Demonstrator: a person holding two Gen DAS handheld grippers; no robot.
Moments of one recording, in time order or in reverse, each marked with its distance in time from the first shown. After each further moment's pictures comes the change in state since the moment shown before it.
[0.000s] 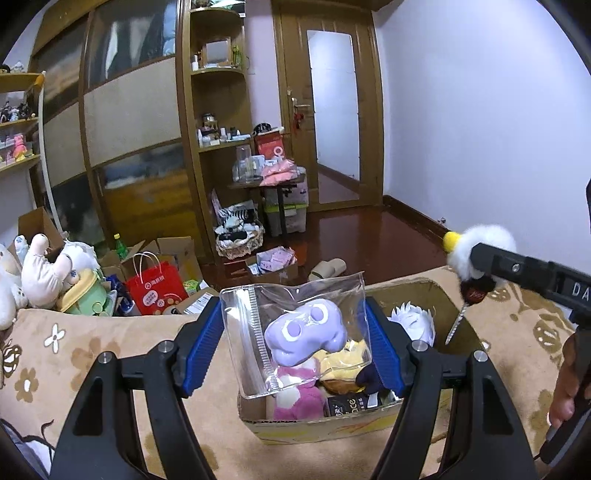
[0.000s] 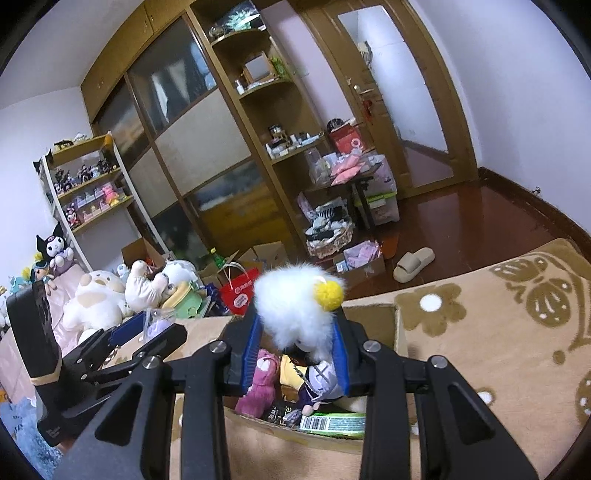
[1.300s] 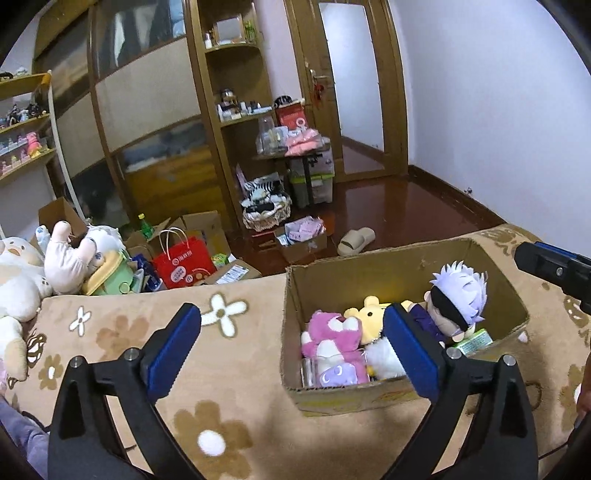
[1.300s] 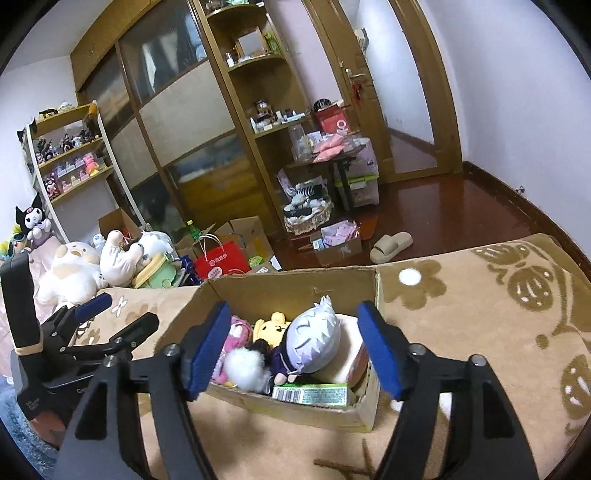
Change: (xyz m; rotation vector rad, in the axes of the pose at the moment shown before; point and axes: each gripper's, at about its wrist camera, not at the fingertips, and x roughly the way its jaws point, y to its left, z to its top) left arm 0.001 0.020 -0.023 0.025 0.100 0.113; right arm 0.002 -0.003 -0.021 -0.055 0.075 -0.108
